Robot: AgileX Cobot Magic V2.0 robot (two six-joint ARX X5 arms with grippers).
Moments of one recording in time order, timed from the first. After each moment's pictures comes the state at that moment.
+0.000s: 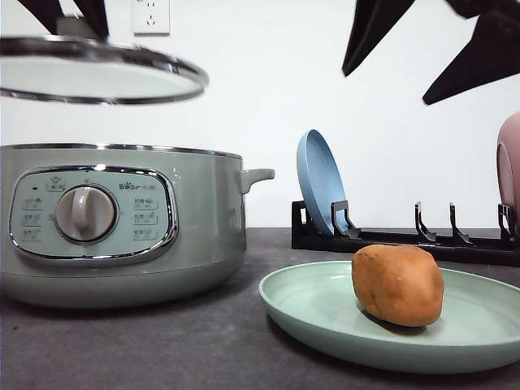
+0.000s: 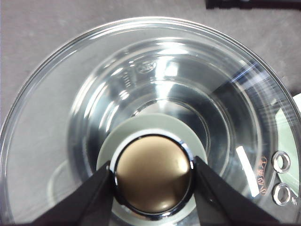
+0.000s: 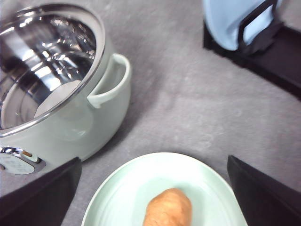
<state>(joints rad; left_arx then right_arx) -0.37 1.42 1.62 -1.11 0.00 0.05 0.66 0.97 0.81 -0.40 0.08 0.33</state>
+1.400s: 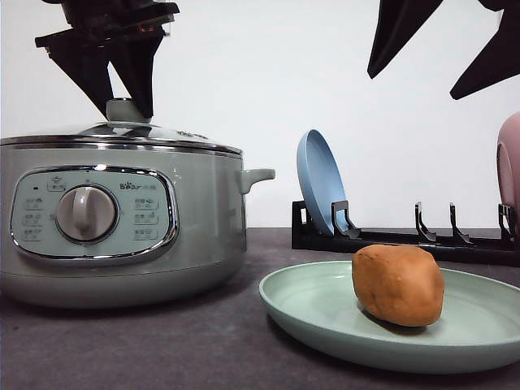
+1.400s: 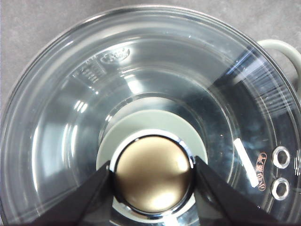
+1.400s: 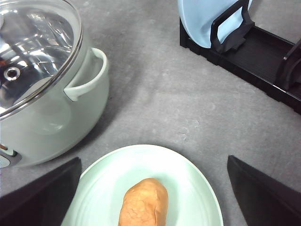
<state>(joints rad) -0.42 1.63 1.62 -1.05 0.00 0.04 0.66 0.93 0.81 -0.46 0.15 0.31</state>
